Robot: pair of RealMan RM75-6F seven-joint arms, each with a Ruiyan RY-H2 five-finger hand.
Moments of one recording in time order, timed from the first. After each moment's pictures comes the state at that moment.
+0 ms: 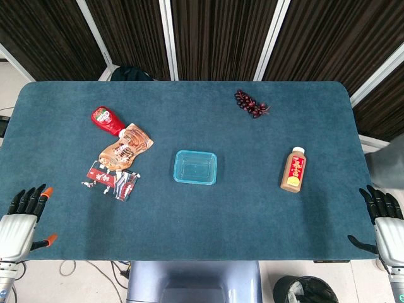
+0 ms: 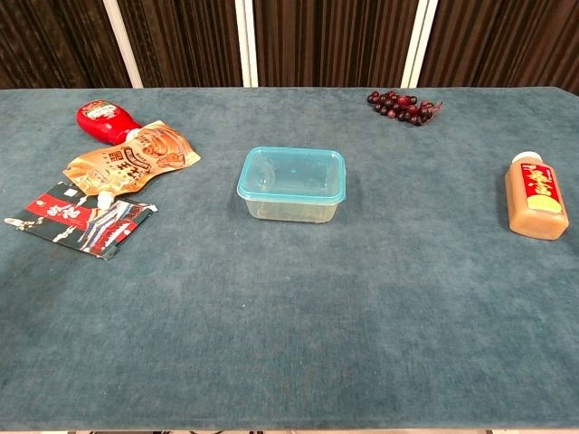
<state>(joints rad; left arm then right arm) -0.07 -1.09 0.04 -1.78 1.54 1.45 0.28 0.02 -1.04 0.04 -1.65 -1.51 1.49 0.03</state>
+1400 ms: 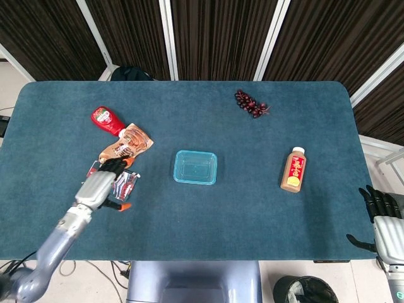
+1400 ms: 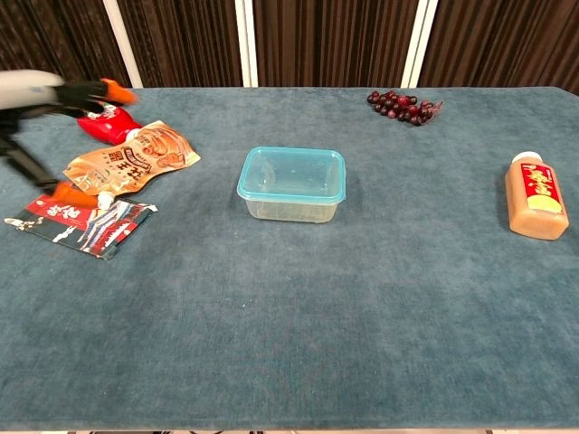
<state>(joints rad) -0.54 -1.26 -0.23 -1.83 1.13 0.88 0.18 0.03 -1.05 0.05 -1.66 -1.46 1.46 0.03</state>
